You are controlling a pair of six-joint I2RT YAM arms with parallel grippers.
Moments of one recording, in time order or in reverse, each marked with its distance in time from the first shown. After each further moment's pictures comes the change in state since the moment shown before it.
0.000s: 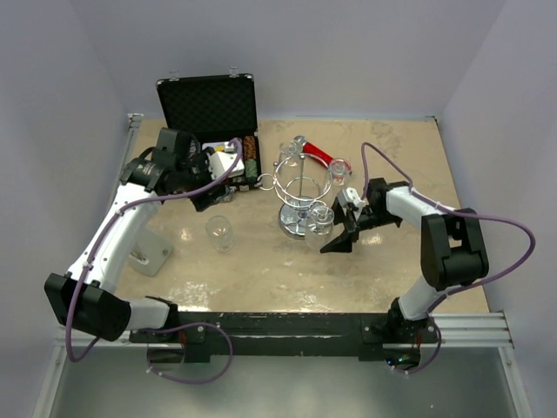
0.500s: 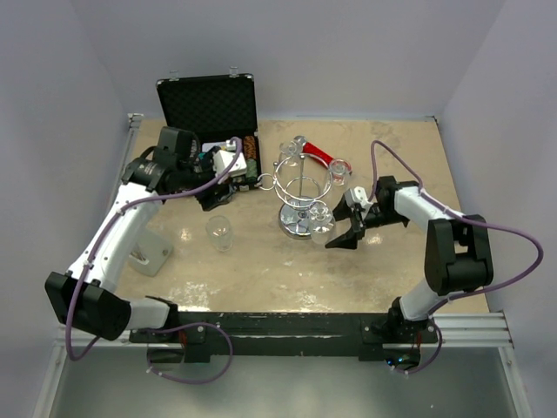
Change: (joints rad) left arm -0.009 0.006 0.000 0.031 0.146 -0.006; right arm -0.069 -0.054 -0.002 -0.021 0.016 -0.065
